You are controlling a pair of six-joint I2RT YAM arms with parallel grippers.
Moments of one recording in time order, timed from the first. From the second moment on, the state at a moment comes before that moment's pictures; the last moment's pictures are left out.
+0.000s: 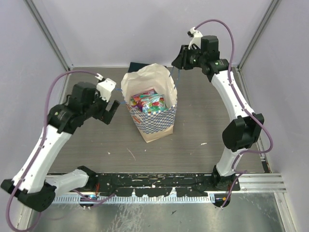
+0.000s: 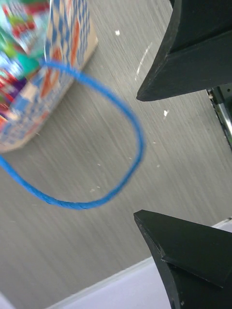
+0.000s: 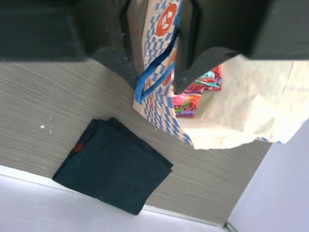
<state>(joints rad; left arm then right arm) -0.49 1.10 1.37 -1.01 -0.17 0.18 0.22 1.78 1.85 -0.46 -0.45 0.21</state>
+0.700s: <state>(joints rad) -0.48 1.28 1.85 -0.86 0.00 0.27 0.23 1.43 1.73 -0.50 -0.38 0.33</state>
